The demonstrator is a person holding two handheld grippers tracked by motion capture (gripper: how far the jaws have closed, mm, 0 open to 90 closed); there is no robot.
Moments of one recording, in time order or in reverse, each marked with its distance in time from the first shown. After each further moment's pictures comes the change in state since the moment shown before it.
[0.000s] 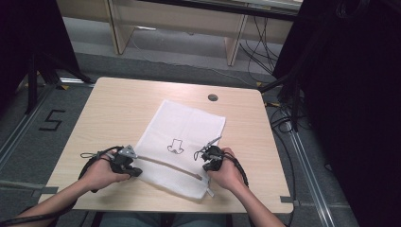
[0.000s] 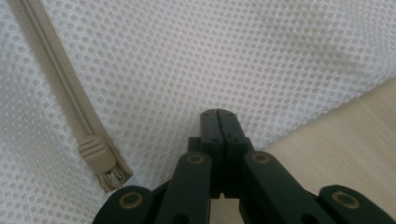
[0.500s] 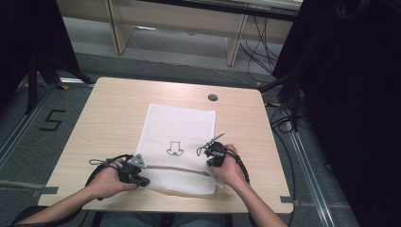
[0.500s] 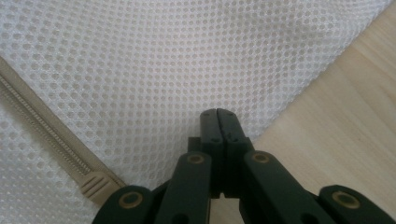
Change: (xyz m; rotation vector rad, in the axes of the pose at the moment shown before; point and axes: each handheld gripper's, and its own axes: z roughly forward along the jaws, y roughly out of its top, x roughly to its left) left arm -0.033 0.006 0.010 -0.018 -0.067 0.015; right arm -0.015 0.003 0.001 0.002 -0.064 0.013
